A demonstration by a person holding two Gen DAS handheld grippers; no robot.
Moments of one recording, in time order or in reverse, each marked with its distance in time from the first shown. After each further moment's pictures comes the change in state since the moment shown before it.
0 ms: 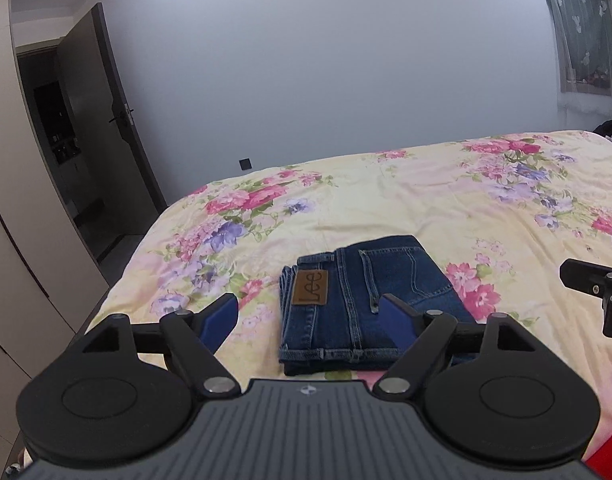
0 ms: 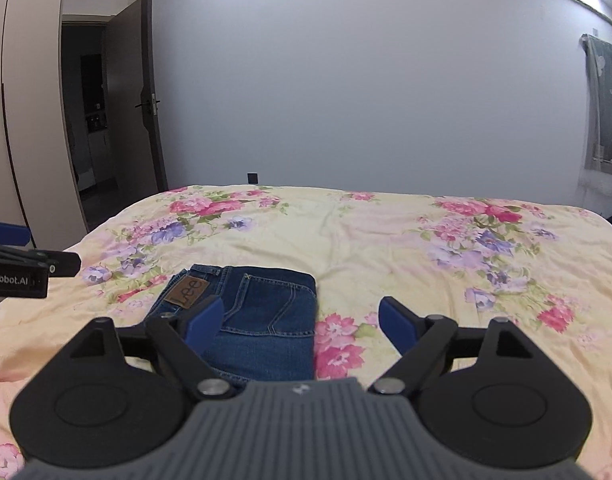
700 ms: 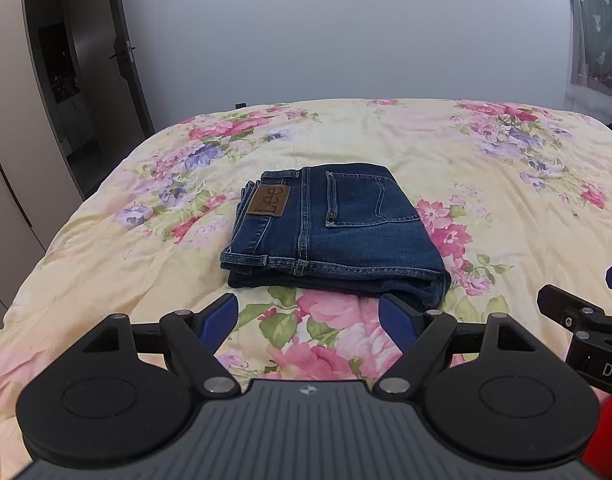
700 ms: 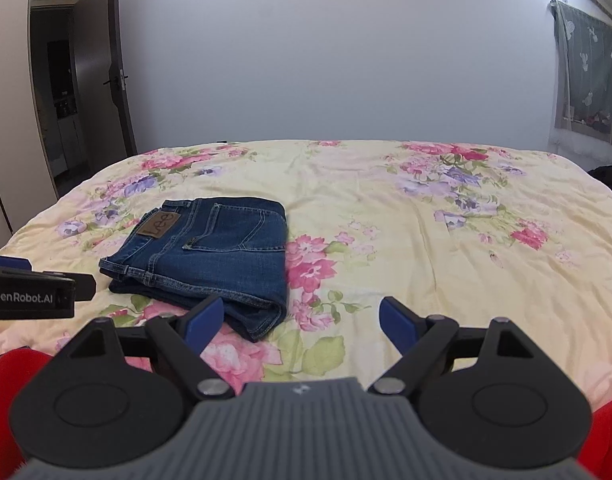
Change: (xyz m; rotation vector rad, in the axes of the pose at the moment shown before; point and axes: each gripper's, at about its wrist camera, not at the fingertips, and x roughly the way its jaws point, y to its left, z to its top) left arm 0.006 -0.044 -0.065 -0.113 0.129 -0.016; right arm 0.000 -0.010 -0.078 0.052 0.102 -0.066
